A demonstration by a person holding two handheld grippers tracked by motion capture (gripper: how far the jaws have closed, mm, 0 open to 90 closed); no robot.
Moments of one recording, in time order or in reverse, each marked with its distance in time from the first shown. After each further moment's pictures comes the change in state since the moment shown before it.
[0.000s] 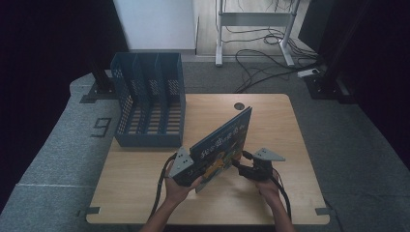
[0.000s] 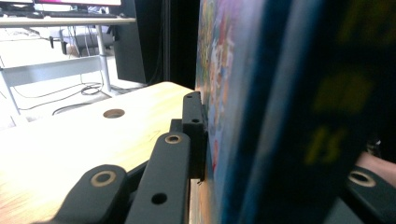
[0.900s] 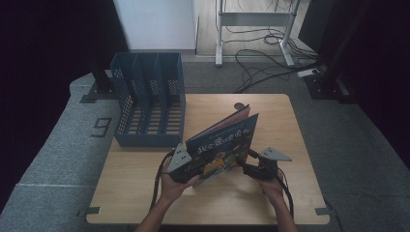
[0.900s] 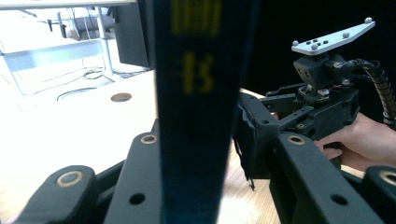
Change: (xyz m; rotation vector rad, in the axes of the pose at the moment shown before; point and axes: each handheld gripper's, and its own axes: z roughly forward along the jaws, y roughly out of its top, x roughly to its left) left arm 0.013 0.002 -0.002 0.084 0.010 0.017; right arm -0.009 0.003 -0.012 -0.034 -0.017 0.020
